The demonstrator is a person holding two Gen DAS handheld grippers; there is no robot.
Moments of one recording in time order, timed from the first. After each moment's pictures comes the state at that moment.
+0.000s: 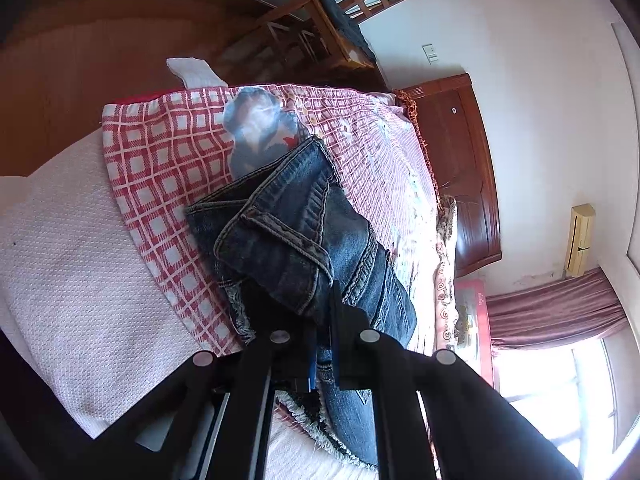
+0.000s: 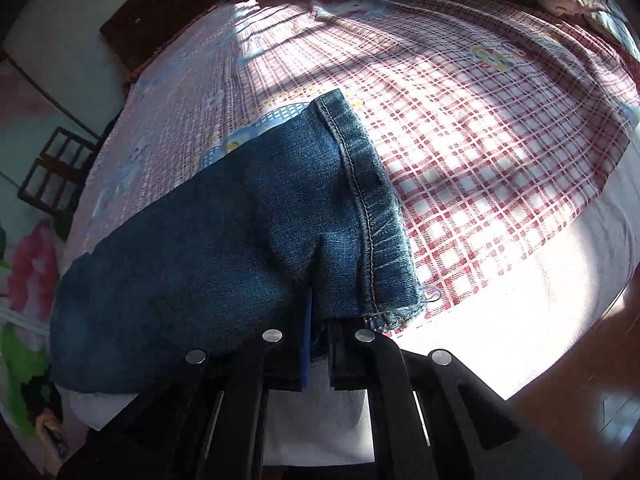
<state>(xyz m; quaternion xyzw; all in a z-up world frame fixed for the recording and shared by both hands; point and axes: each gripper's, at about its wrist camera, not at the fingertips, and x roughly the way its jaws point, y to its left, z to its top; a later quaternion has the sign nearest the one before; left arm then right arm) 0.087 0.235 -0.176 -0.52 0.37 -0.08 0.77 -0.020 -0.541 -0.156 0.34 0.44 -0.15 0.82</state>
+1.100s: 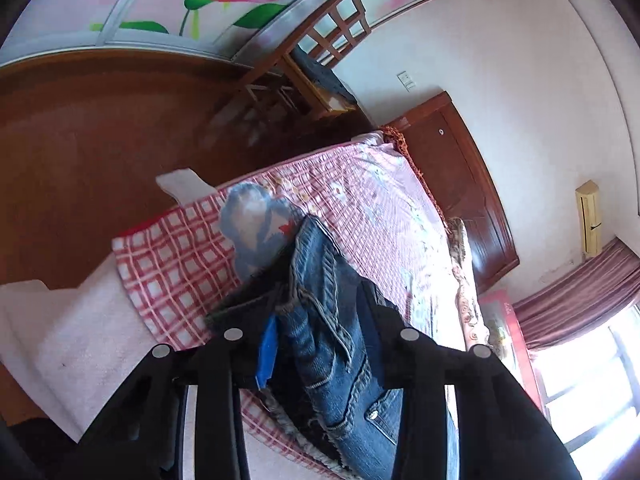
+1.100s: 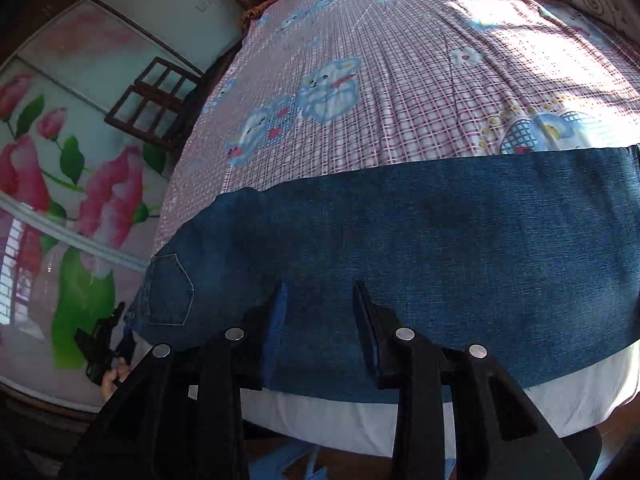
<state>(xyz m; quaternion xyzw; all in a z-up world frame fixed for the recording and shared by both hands) 0.102 0.265 -0.151 -0.44 0.29 -0.03 0.85 0.116 -0.341 -0.094 0.29 0.50 0.06 0.82</state>
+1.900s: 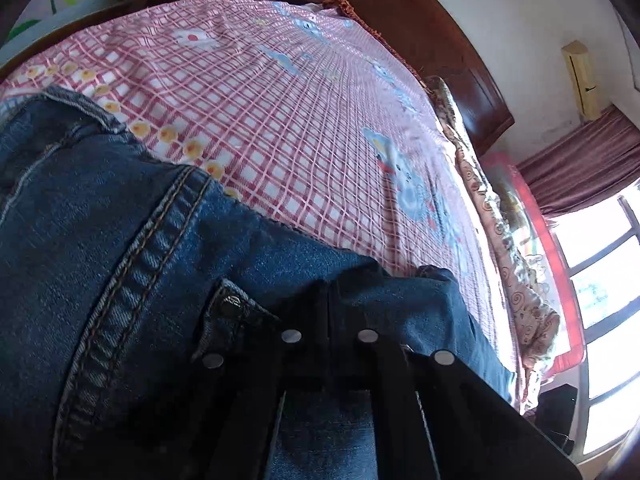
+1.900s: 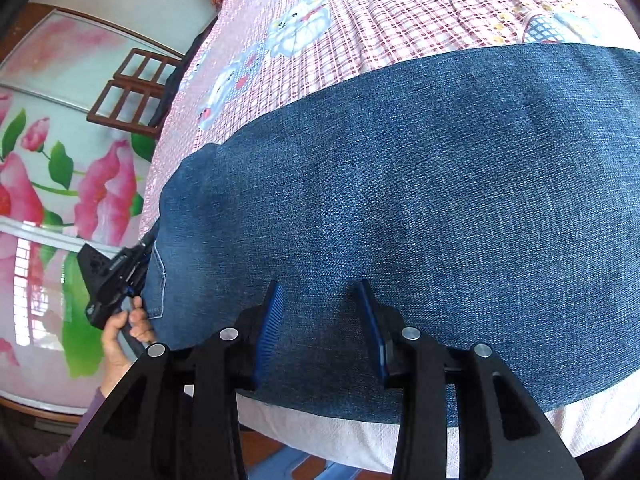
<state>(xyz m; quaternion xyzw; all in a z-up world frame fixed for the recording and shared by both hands) 0.238 0.149 -0.187 -0.32 0.45 -0.20 0.81 0.125 -0.335 -0.160 0.34 0.53 0.06 0.77</state>
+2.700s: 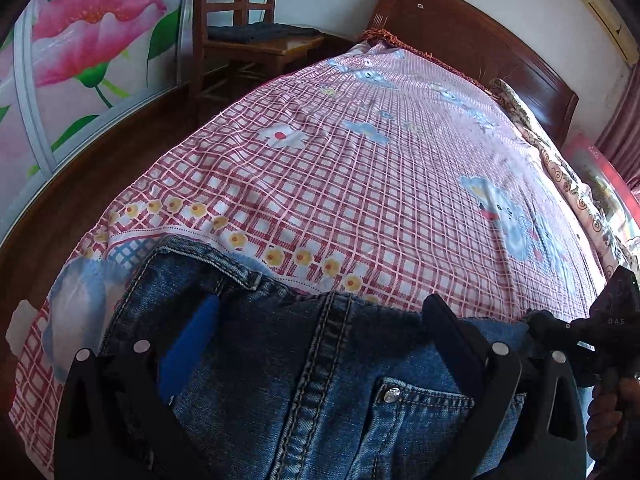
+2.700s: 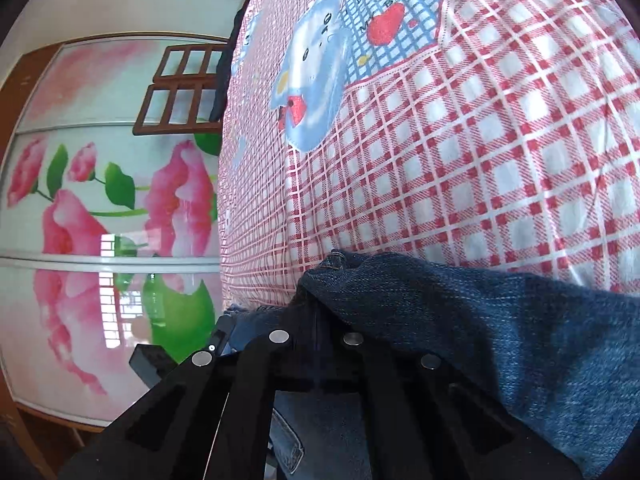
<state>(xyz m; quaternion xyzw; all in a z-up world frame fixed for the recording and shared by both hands) 0.264 0.167 -0.145 -0.14 0.42 -0.02 0.90 0.337 -0.223 -0.201 0.44 0.52 0.20 0.70</state>
